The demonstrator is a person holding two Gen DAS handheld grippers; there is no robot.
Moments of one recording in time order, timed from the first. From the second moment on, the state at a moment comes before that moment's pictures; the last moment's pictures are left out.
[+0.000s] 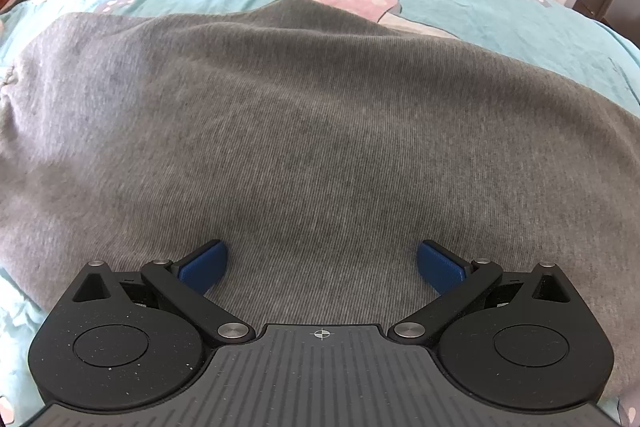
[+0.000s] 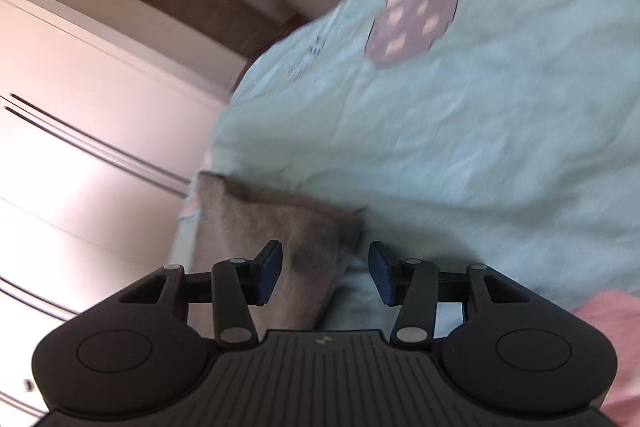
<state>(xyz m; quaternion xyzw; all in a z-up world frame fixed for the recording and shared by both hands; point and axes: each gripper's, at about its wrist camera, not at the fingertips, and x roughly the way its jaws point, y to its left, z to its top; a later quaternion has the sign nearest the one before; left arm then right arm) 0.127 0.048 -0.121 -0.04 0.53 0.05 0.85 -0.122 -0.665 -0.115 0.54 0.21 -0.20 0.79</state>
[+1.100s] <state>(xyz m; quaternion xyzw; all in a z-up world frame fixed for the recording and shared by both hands) 0.067 0.101 -0.058 -0.18 0.40 0.06 0.90 -0.078 -0.637 -0.084 0.50 0.20 -0.19 0.82</state>
